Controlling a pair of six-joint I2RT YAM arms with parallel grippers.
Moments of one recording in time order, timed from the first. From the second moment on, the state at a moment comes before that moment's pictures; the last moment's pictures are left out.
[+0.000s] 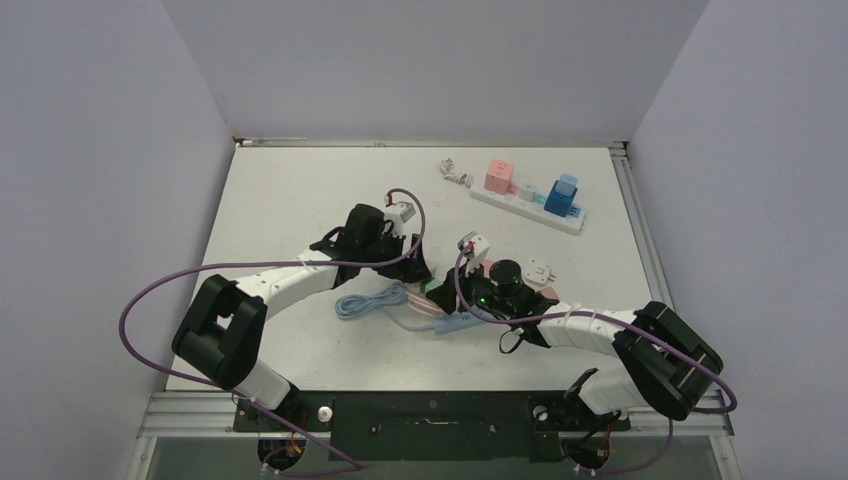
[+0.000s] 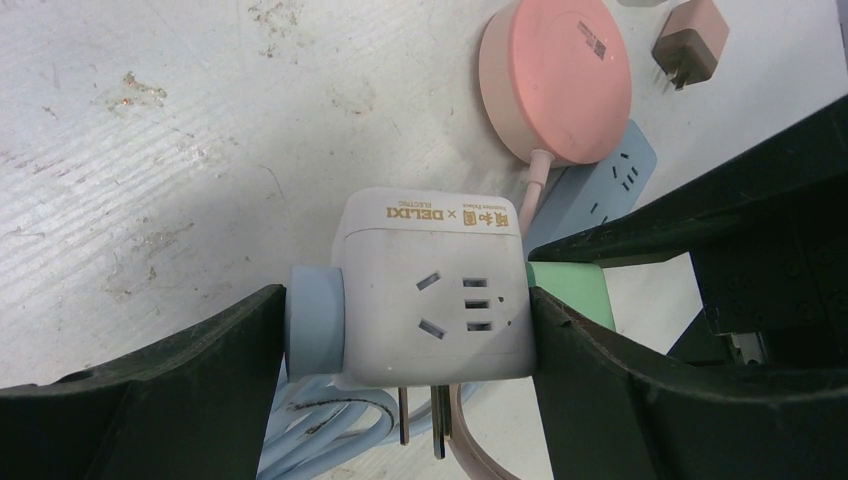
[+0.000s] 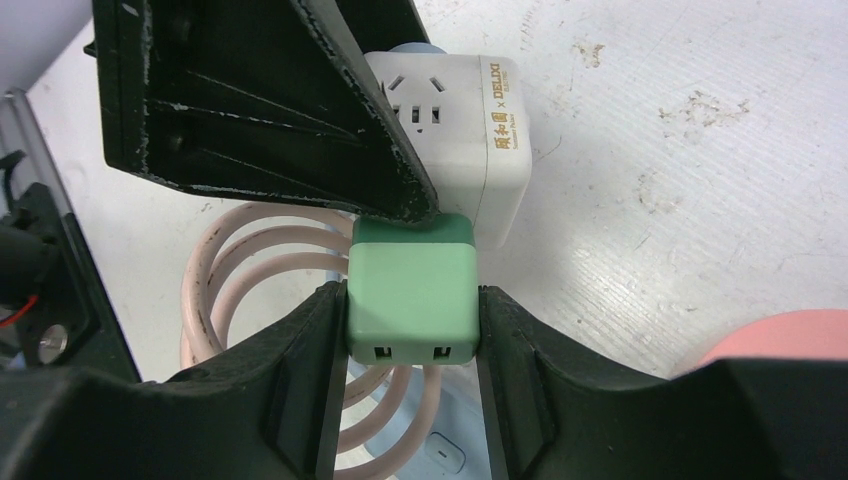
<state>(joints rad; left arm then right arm) -0.58 1.54 0.91 -0.09 0.38 -0.36 0.73 1.36 0.44 0.59 -0.25 0.33</state>
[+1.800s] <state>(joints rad) -0.56 1.53 0.92 -0.09 0.39 -0.36 0.68 1.37 0.46 0.59 -0.34 0.37</state>
